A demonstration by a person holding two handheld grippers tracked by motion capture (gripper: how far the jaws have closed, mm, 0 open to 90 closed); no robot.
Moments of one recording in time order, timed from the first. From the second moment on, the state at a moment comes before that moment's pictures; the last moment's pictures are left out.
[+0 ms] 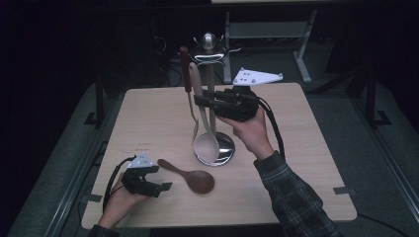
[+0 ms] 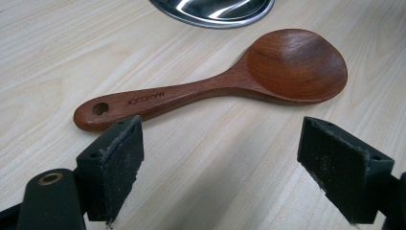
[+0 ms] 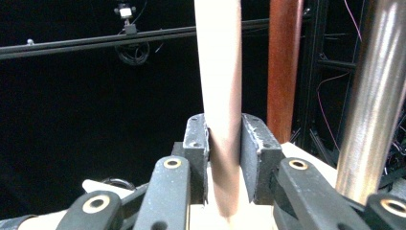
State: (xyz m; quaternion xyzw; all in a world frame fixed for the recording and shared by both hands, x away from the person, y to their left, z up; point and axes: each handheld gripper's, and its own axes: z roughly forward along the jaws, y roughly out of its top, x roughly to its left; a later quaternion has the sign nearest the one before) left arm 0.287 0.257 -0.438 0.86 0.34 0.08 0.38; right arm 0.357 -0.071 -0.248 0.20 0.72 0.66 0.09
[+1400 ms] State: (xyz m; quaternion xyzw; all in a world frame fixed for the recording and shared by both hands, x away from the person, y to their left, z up) left arm 0.289 0.260 -0.441 0.86 0.34 0.07 0.37; right arm 0.361 -0.112 -0.300 0.25 0.77 0.57 0.10
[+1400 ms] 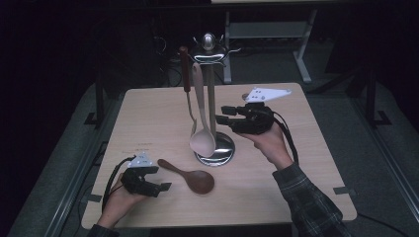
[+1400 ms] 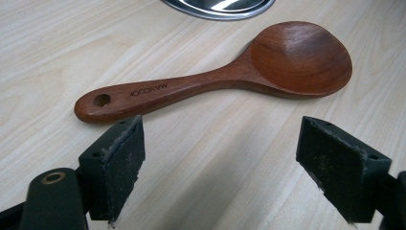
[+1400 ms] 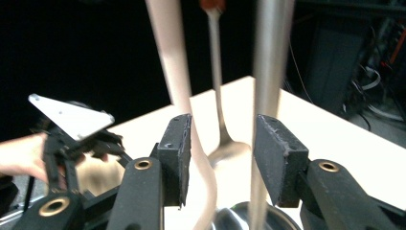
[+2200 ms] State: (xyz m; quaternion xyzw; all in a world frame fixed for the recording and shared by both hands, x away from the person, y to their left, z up) left arm 0.289 0.260 -0.440 0.86 0.35 0.06 0.37; right arm 0.397 -0.109 -0.380 0.29 0.82 0.48 0.08
